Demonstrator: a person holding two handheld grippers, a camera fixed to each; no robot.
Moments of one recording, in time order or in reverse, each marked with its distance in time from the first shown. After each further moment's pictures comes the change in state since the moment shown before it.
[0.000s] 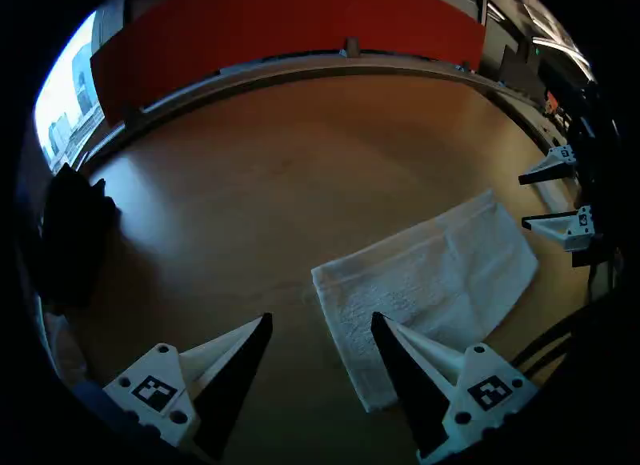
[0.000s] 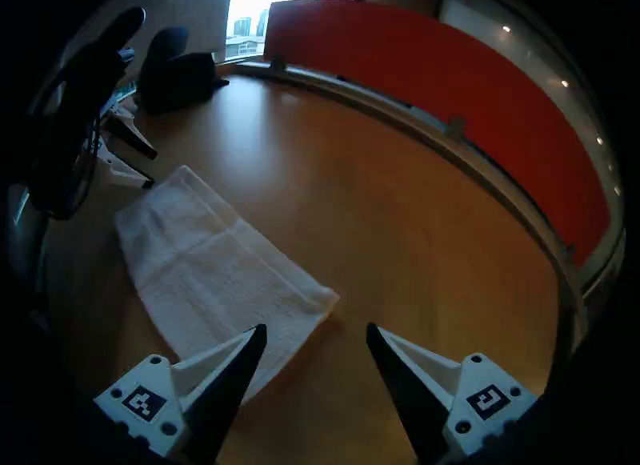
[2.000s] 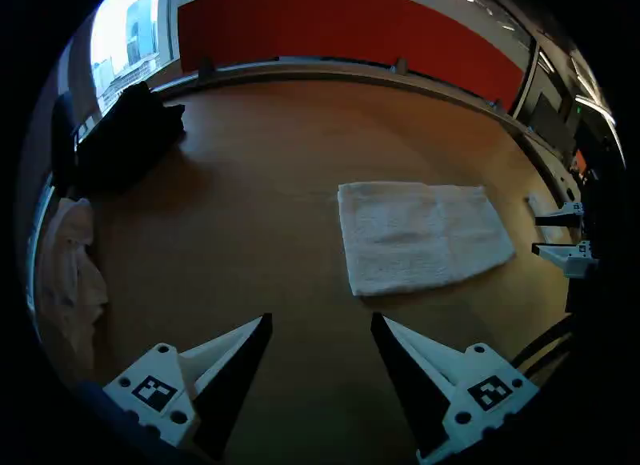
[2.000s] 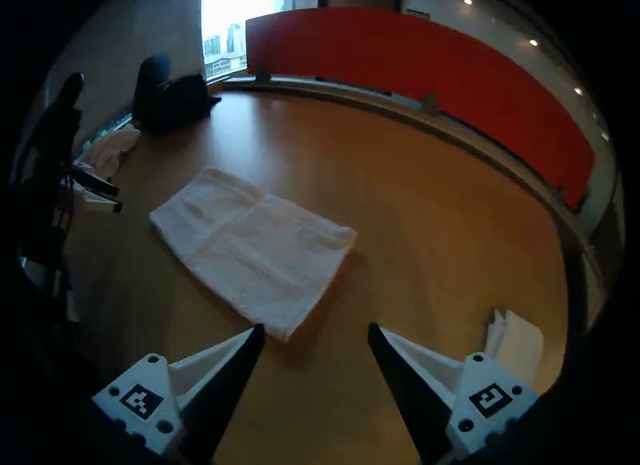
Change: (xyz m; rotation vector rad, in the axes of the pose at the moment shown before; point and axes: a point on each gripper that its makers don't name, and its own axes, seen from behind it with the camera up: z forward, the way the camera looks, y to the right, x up) left arm -0.099 0.016 -0.095 0.090 0.028 -0.262; right arm -0.056 -0.042 -0.062 0.023 0.019 0.157
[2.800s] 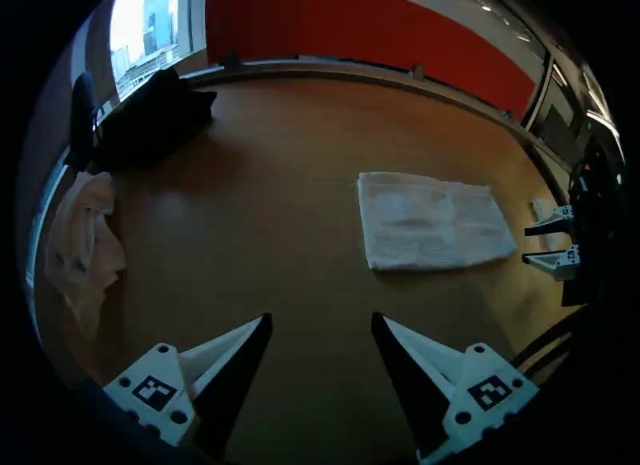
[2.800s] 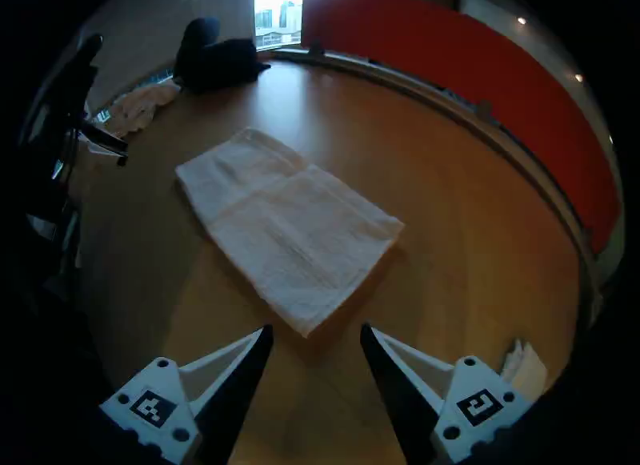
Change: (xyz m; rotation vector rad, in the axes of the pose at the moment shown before) left arm -0.025 -0.016 -0.027 0.043 0.002 -0.061; right arm -0.015 -0.018 0.021 0.128 -0.097 -0.182
